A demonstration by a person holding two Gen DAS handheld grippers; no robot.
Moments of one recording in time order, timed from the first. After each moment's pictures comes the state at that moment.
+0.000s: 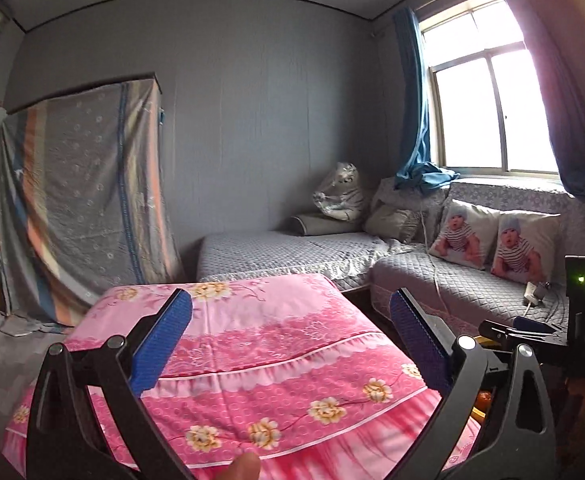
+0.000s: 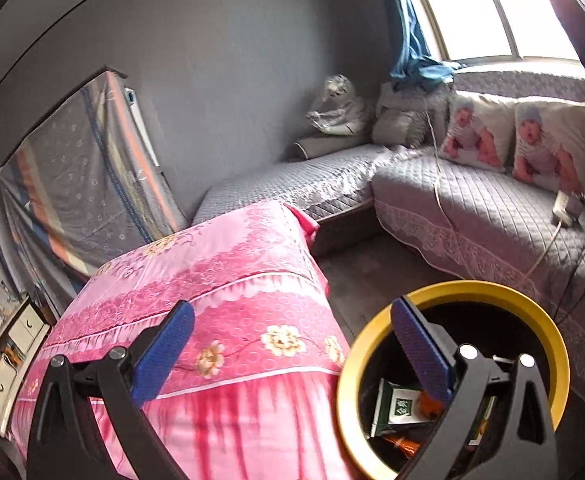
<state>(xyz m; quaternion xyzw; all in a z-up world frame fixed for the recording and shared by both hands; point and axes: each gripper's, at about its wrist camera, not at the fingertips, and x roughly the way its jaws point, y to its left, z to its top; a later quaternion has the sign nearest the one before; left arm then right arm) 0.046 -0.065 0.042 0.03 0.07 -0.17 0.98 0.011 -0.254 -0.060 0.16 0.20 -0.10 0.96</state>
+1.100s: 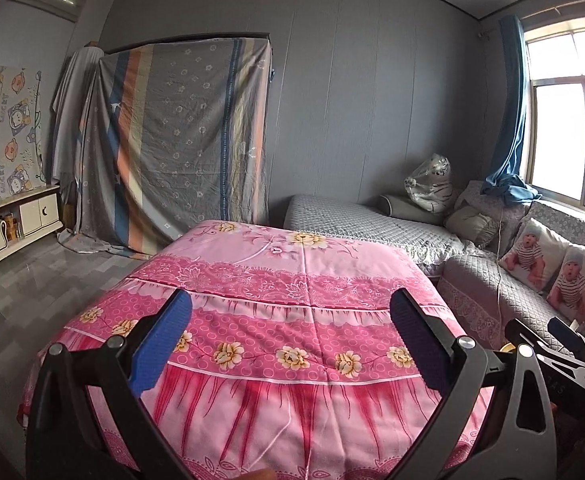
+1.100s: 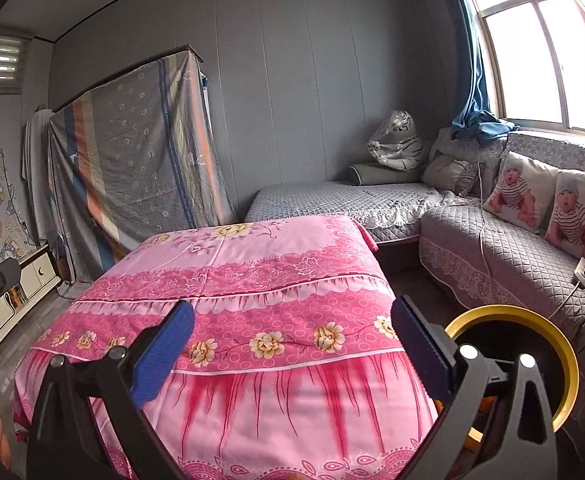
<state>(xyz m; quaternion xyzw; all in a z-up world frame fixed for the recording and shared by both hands) 0.000 0.029 0.015 -0.06 0.14 -0.02 0.99 -0.016 -0.115 -0.037 0.07 0.17 -0.05 0.98</state>
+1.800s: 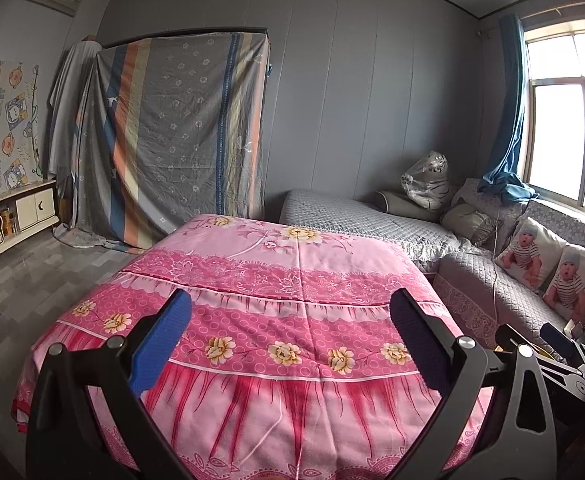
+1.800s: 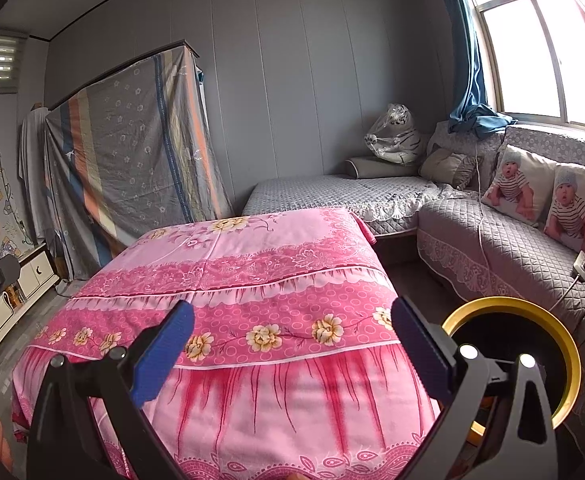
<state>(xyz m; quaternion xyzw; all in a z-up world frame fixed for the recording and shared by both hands) 0.002 0.026 0.010 -0.06 0.15 -0.03 0.99 -0.014 -0.116 -0.044 0.08 0.18 -0.05 0.98</state>
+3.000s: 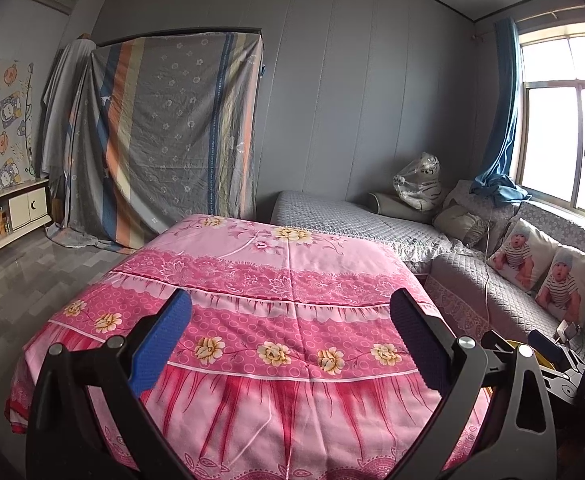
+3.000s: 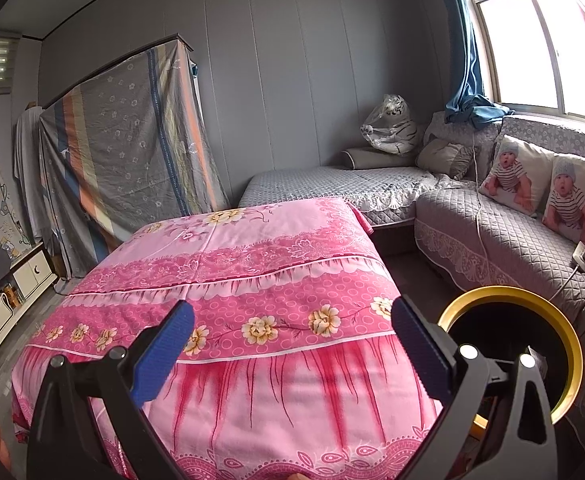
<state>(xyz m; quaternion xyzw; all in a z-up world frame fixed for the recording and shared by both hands) 0.000 0.022 0.012 -0.07 0.14 -0.04 0.99 -0.010 -0.124 -0.051 0.08 0.19 -0.05 0.98</state>
